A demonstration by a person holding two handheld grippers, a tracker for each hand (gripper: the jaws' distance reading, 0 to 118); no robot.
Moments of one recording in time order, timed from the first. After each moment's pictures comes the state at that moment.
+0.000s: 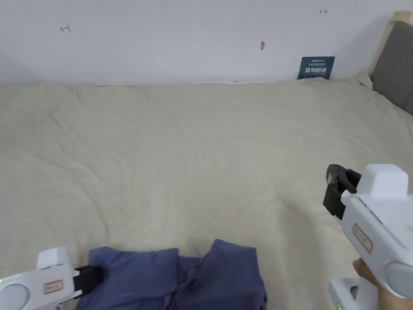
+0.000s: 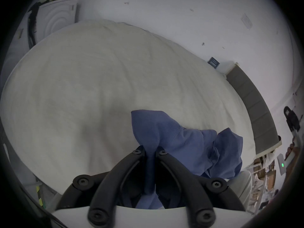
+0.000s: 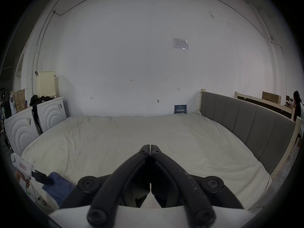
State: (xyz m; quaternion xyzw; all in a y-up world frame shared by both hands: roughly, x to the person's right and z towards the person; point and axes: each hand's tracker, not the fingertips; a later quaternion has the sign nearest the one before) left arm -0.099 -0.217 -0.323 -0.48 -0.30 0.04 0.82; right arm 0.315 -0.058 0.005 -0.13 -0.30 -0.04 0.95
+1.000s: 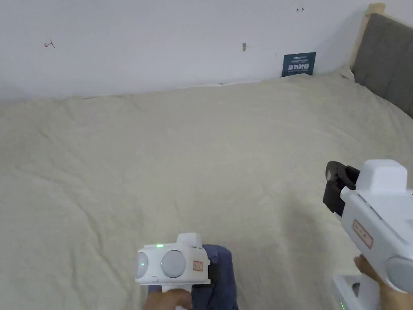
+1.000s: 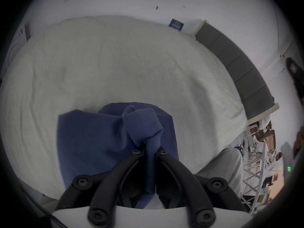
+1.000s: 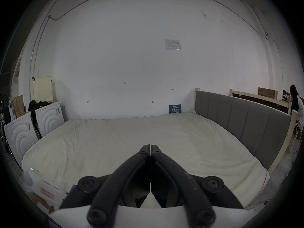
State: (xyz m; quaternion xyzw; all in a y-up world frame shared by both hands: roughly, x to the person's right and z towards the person) left arm 0.147 -0.224 -0.193 -0.54 -0.41 -0.09 0.73; right arm 0.327 -0.060 0.046 -0.12 -0.31 -0.06 0.94
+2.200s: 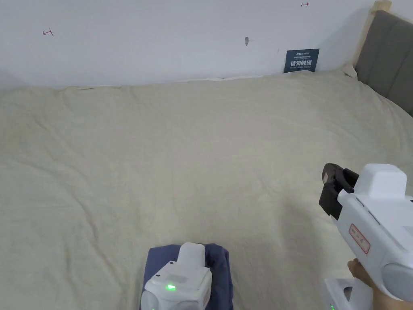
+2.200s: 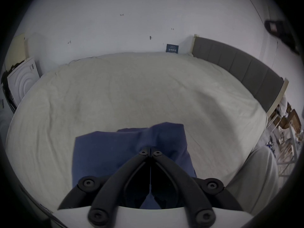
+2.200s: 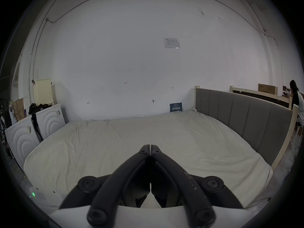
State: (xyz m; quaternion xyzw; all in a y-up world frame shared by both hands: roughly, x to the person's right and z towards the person) left arm 0.133 -0.246 -0.146 -0.34 -0.41 -0.15 0.83; right arm 0.324 -0.067 0.039 -0.12 -0.31 -0.08 0.94
